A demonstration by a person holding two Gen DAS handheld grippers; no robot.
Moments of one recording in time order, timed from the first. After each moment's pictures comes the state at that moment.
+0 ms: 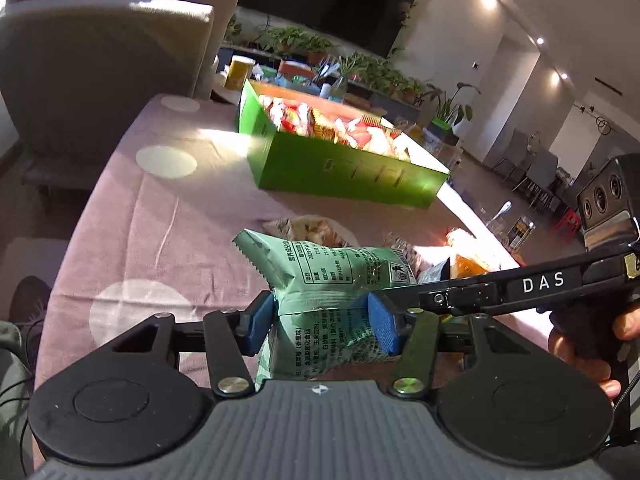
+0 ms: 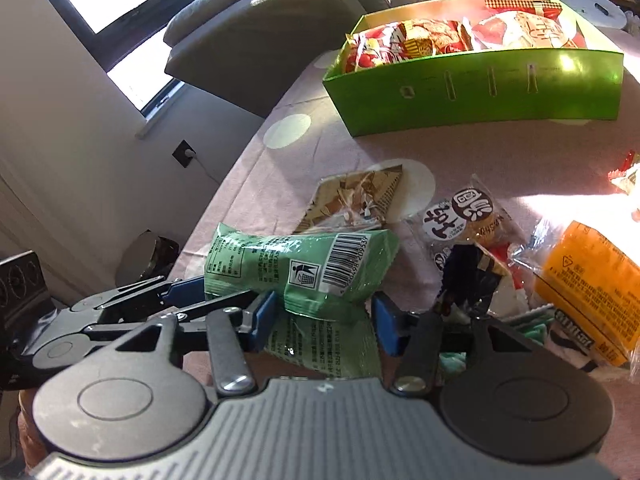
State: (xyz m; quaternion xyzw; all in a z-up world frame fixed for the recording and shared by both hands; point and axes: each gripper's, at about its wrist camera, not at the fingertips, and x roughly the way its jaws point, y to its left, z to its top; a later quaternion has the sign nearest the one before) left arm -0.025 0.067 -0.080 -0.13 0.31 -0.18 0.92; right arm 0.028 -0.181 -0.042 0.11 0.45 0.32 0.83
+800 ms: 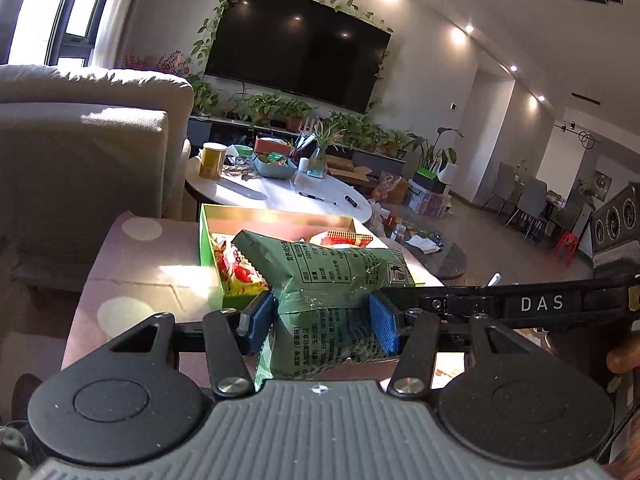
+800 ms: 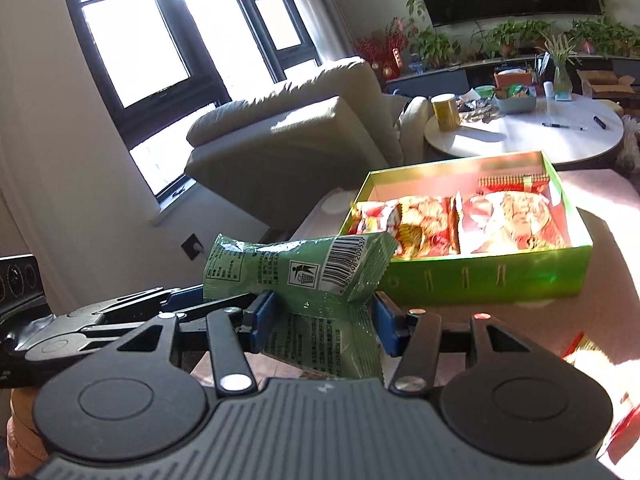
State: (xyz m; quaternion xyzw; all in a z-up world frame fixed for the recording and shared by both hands) left arm 0.046 0.032 0.001 -0.10 0.22 -0.18 0.95; right arm 0.079 -0.210 0.028 0.11 0.31 0.32 0.89
